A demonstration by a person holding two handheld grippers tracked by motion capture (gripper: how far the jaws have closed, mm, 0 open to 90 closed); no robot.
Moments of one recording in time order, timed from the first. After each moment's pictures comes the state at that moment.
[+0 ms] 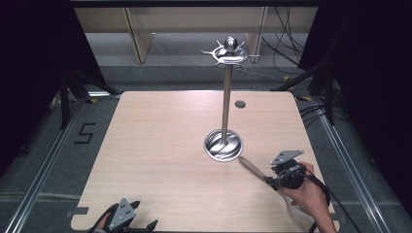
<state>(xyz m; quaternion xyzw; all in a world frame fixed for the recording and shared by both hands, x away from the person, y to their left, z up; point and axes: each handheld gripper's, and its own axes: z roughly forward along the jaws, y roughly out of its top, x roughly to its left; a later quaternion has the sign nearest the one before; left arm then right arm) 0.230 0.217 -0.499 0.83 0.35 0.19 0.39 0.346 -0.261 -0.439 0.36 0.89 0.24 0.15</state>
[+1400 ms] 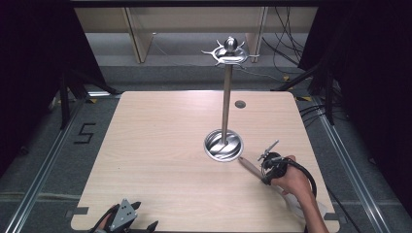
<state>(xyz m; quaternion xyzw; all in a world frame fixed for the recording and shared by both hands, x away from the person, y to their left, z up) 0.227 0.213 -0.502 0.83 0.36 0.18 0.40 0.397 -0.243 -0.474 0.37 0.92 0.10 0.05</state>
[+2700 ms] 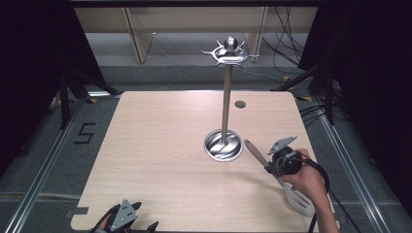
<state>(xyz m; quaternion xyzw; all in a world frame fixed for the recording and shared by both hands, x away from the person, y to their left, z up) 0.228 0.216 -0.499 0.84 0.33 0.19 0.38 0.379 -0.258 -0.423 0.32 0.91 0.21 0.12</state>
